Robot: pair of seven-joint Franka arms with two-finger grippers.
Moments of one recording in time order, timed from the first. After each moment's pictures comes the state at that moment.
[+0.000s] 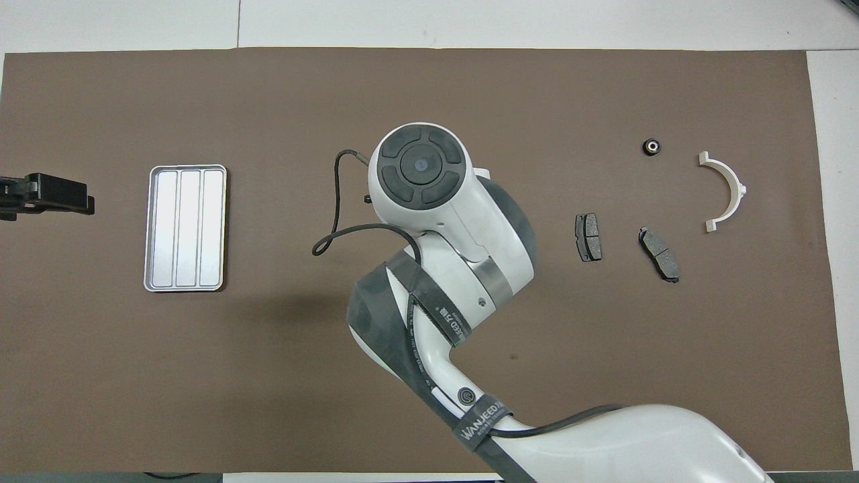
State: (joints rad) left arm 0.07 -0.04 -0.09 -1.66 0.00 1.66 -0.02; right arm 0.58 0.47 0.07 -1.42 -0.01 1.98 1.45
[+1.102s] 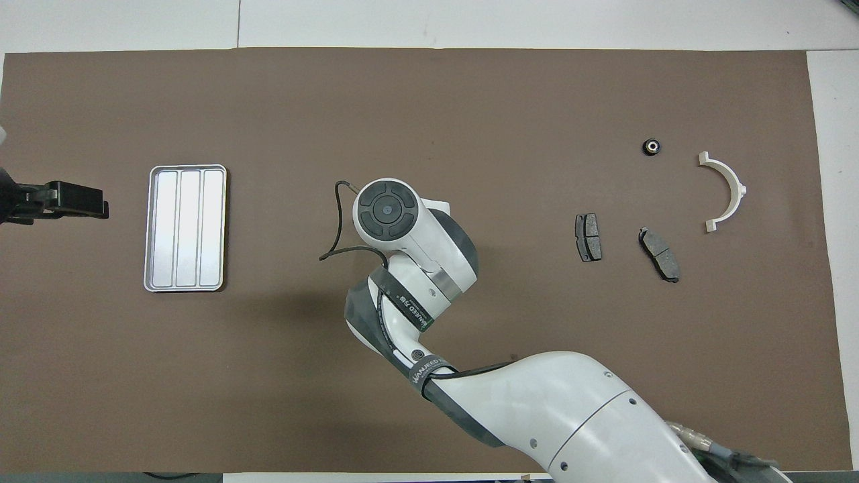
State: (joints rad) left arm 0.06 -0.07 -0.11 -1.75 0.00 1.73 -0.04; right arm 0.63 0.68 0.05 -1.45 -0.05 2.25 1.54
